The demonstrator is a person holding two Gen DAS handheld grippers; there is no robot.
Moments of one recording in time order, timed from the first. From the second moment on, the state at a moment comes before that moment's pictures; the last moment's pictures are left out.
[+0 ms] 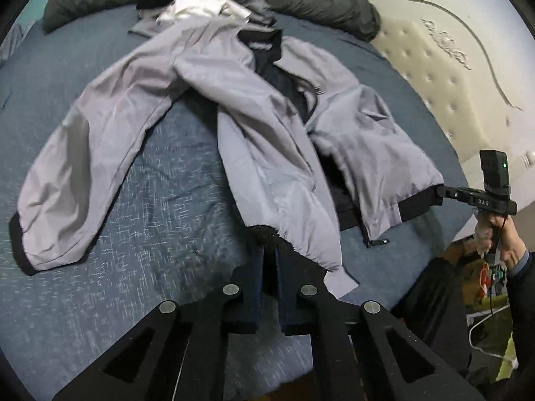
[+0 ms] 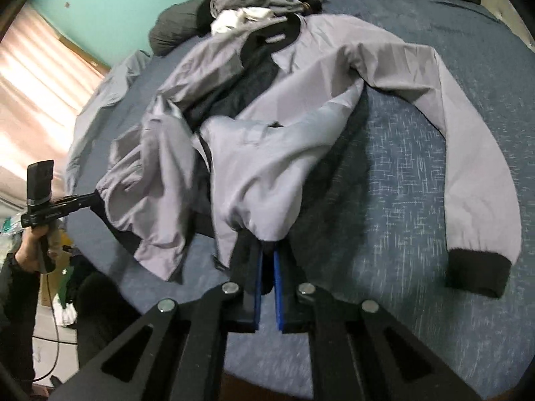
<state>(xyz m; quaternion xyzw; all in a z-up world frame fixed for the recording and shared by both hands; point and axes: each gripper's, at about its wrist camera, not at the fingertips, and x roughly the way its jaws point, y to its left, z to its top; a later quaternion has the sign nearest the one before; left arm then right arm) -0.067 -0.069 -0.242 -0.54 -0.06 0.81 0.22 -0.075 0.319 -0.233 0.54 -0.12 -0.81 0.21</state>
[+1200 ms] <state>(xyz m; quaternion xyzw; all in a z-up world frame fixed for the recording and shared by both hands) -0.205 0.000 -0.253 -0.54 -0.04 0.82 0.19 -0.189 0.285 -0.225 0.51 -0.08 -0.84 0.17</state>
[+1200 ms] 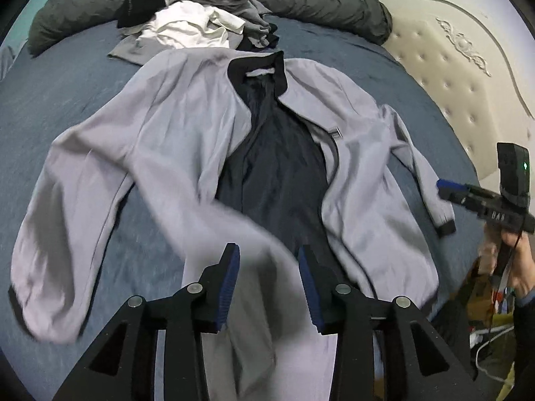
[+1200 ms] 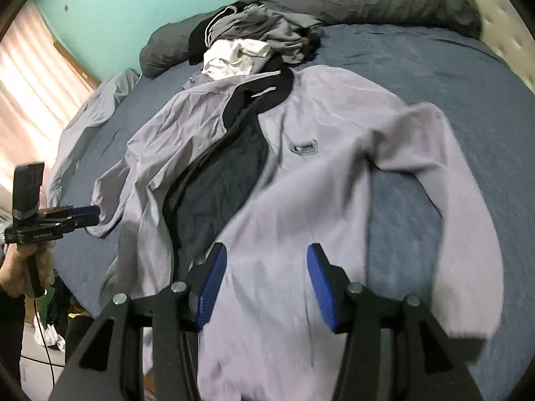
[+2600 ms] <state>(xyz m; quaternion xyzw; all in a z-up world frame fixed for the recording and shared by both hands) -0.385 0.007 -0.332 -0.52 -0.14 0.80 0.25 -0.431 0.236 -0.323 0.47 -0.21 -0.85 0.15</state>
